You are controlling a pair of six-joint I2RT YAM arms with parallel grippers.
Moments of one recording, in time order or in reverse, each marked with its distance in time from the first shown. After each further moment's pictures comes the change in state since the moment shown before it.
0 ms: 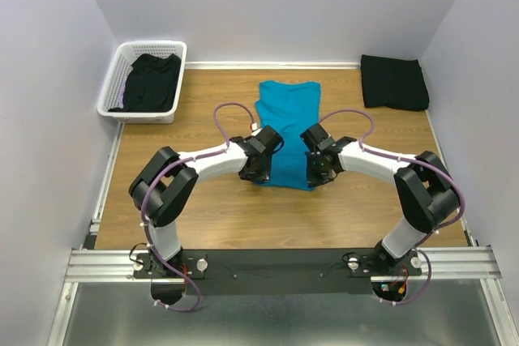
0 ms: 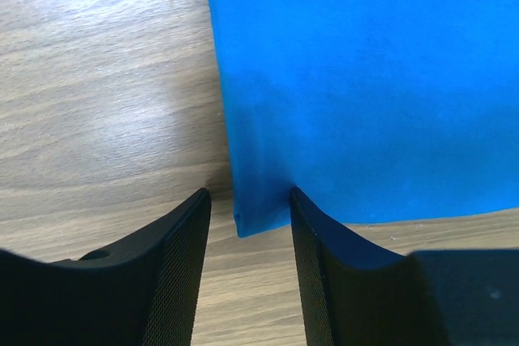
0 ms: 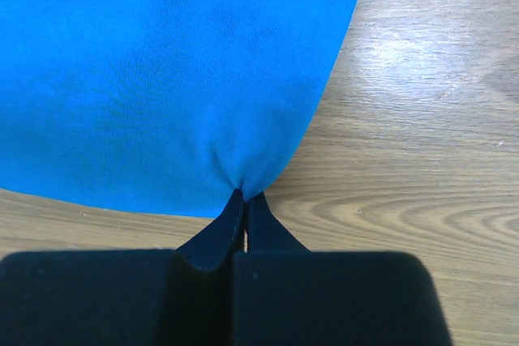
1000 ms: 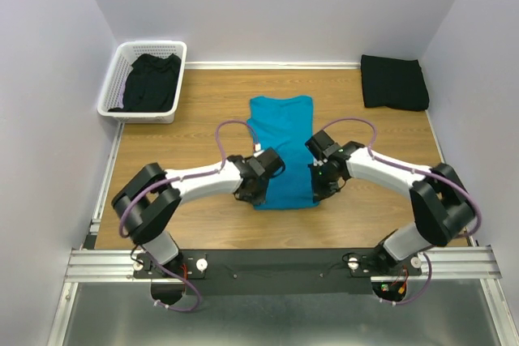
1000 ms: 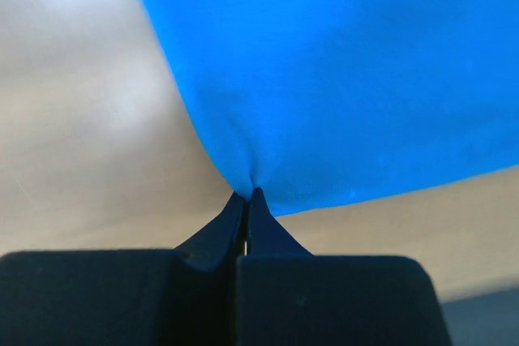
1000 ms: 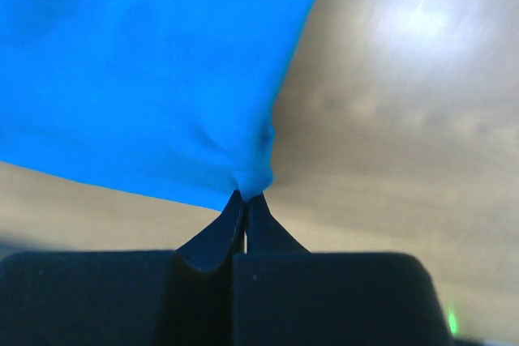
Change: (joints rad) left arm -0.109 -0.125 -0.126 -0.056 0.028 -0.021; right arm 0.010 -0.097 -0.051 -0.125 -0.106 -0.066
